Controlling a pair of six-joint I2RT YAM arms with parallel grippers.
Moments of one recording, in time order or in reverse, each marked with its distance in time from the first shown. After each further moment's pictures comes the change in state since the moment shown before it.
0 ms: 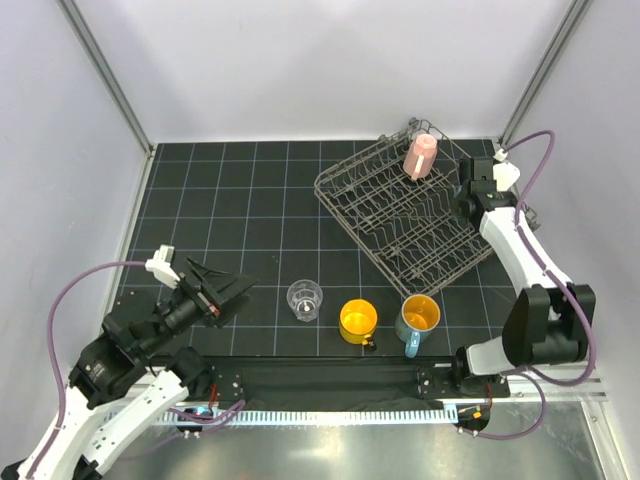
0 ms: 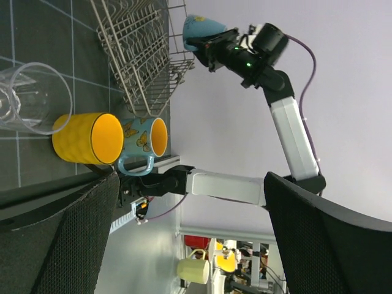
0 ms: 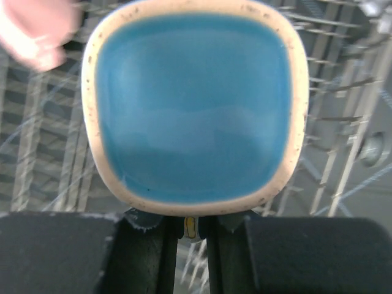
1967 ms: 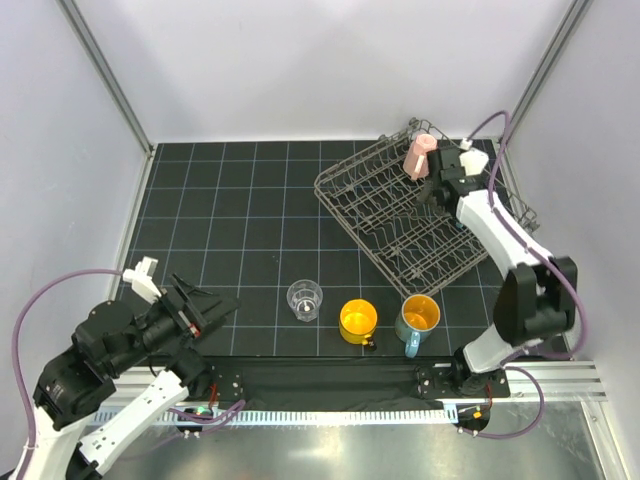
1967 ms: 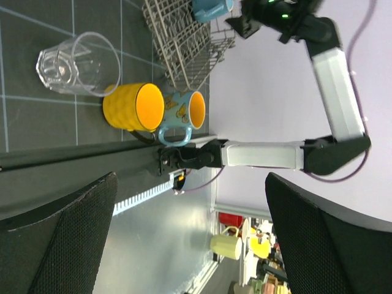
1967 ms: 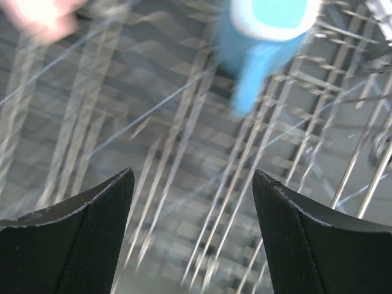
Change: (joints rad) left arm 0.000 -0.001 0.214 -0.343 0.006 0.132; right arm 0.105 0.198 0.155 -0.091 0.127 -0.039
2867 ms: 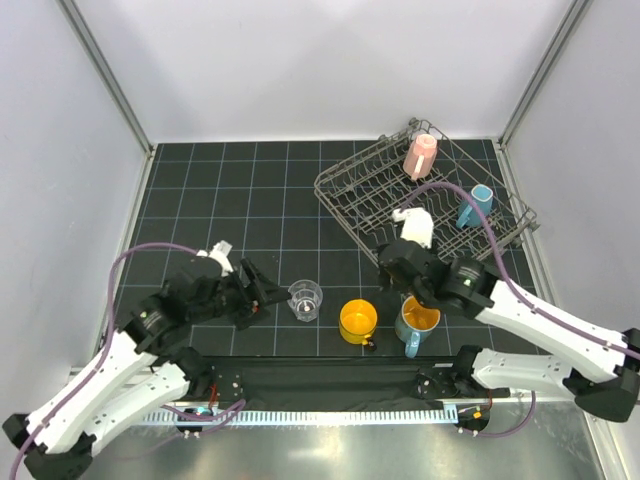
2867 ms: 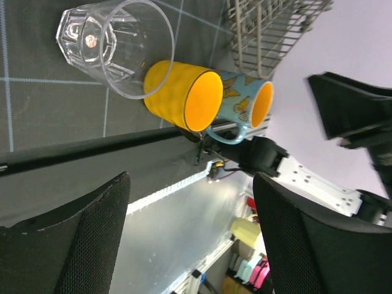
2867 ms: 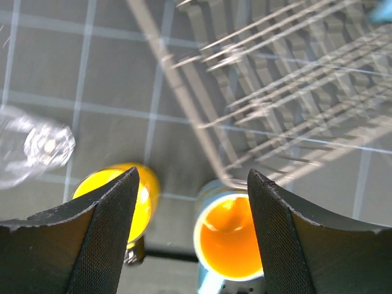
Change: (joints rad) left arm -0.024 0.329 -0.244 0.261 0.106 -0.029; right arm 0.841 -0.578 -0.251 -0.282 0.079 -0.009
